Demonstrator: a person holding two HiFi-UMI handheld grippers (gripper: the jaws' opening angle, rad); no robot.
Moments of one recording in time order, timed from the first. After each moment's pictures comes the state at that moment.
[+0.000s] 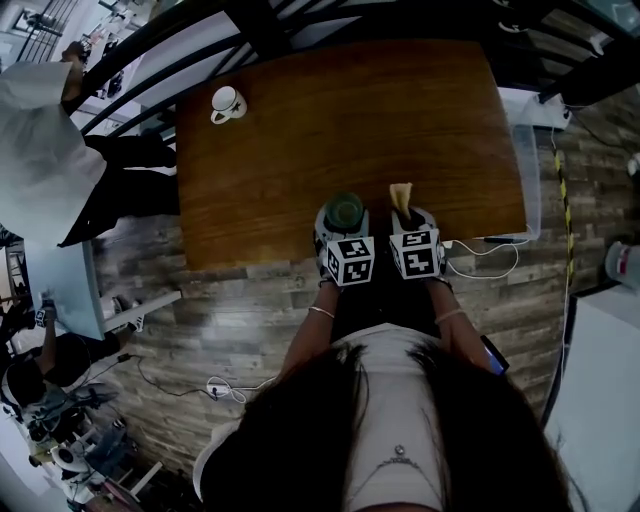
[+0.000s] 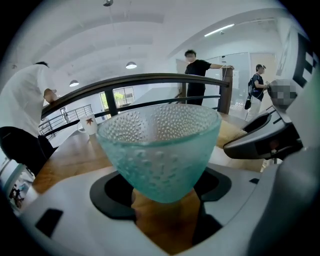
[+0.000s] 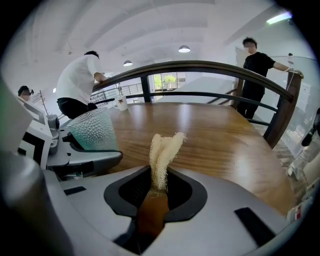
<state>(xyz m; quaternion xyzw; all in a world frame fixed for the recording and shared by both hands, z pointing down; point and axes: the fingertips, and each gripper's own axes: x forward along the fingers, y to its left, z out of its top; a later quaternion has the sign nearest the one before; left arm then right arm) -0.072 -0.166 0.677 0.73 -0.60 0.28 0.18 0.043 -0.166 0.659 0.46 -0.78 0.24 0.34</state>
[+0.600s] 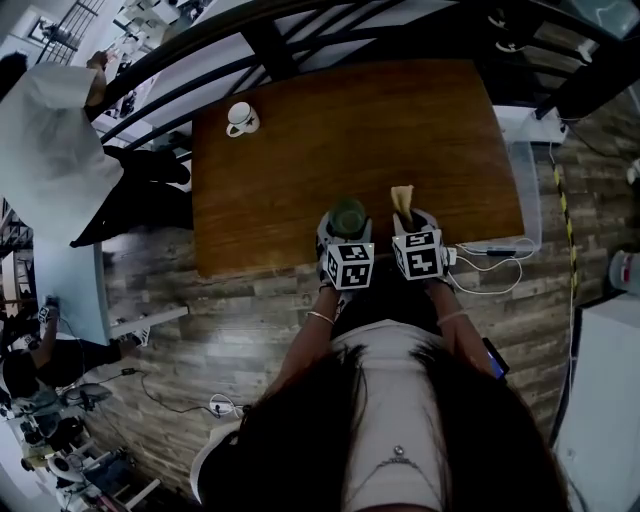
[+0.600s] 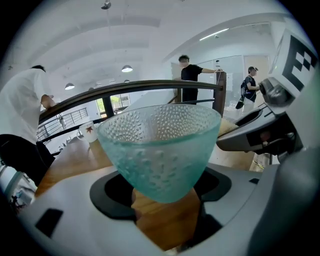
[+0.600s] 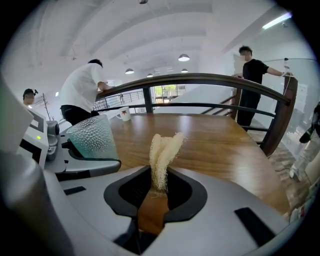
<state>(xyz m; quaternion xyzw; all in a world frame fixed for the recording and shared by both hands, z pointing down) -0.069 -0.161 0.646 0.75 -0.58 0.27 0.17 0.039 -0.170 0.623 0.47 -0.80 0.22 0.31</state>
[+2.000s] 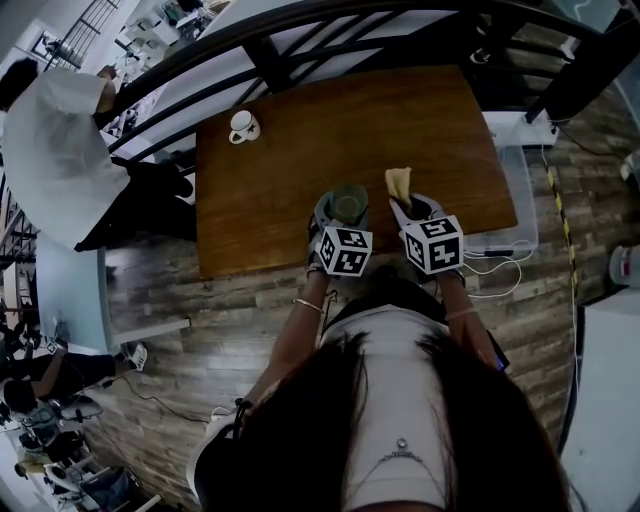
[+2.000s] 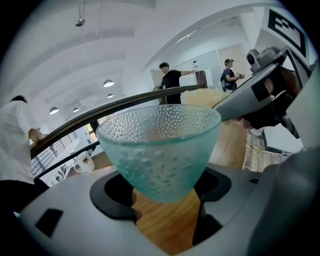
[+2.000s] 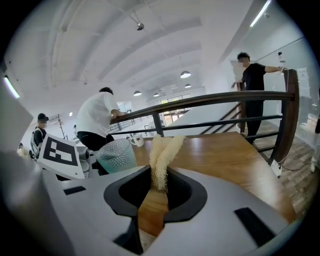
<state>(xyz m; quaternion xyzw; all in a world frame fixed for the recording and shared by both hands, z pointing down) -0.060 -0.175 0.592 0.79 -0.52 0.31 0.06 0.030 -0.166 0.528 0.43 -0.85 0.21 0.19</state>
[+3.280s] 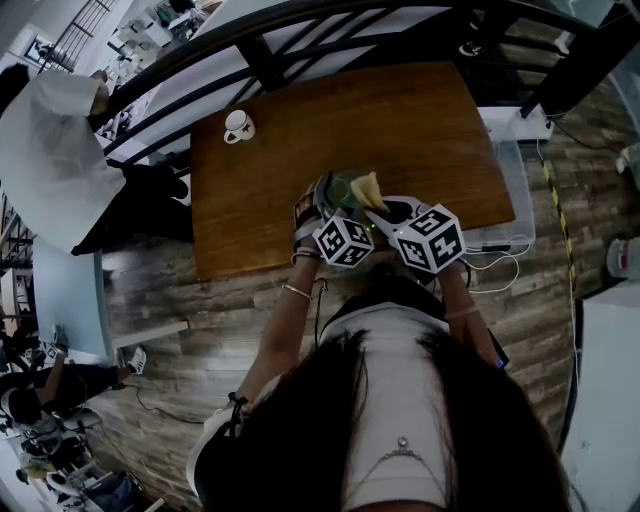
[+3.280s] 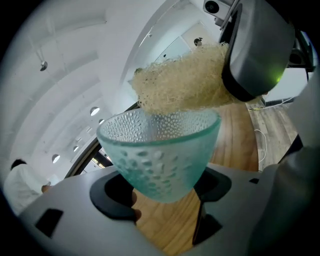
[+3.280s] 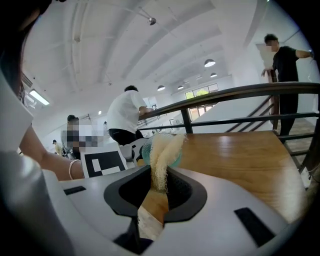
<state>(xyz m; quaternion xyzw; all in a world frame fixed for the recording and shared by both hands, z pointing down) -0.065 -0.203 0.568 0.76 -0.48 0.41 -0.14 -0.028 -0.130 0.499 0.28 -0.91 0.23 0.21</state>
